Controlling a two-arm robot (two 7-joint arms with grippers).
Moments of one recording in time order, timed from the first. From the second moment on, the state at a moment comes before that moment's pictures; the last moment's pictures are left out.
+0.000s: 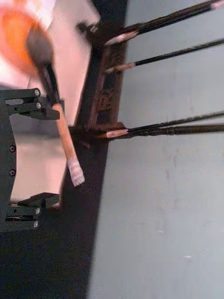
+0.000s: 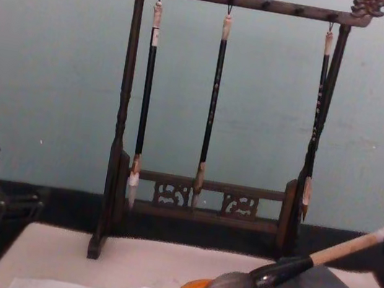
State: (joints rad) left arm -0.20 0.60 0.45 -1.41 -0.25 -0.12 0.03; right arm 0.13 0.55 -0.31 -1.48 0.57 0.01 0.17
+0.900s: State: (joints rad) left arm -0.20 0.60 0.45 -1.41 -0.25 -0.12 0.03; right arm 0.14 0.30 -0.13 -1.42 1.16 0.31 0.15
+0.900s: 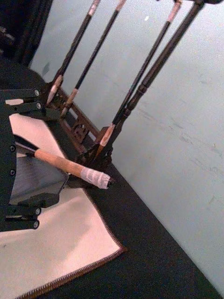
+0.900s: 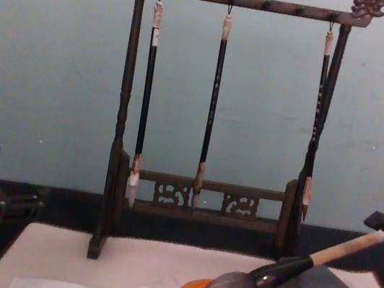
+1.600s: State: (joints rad) left arm -0.20 0.60 0.45 -1.41 -0.25 -0.12 0.03; right arm 0.29 0.24 -0.19 -1.19 1.22 0.25 0.19
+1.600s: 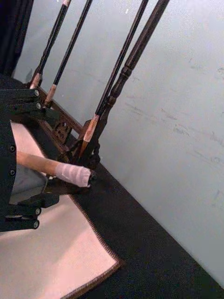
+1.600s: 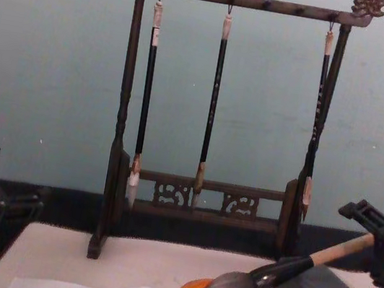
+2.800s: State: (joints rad) left arm -0.20 0.60 0.45 -1.41 -0.25 -0.12 0.03; right arm 0.38 0.26 -0.28 -1.08 1.26 0.18 0.24
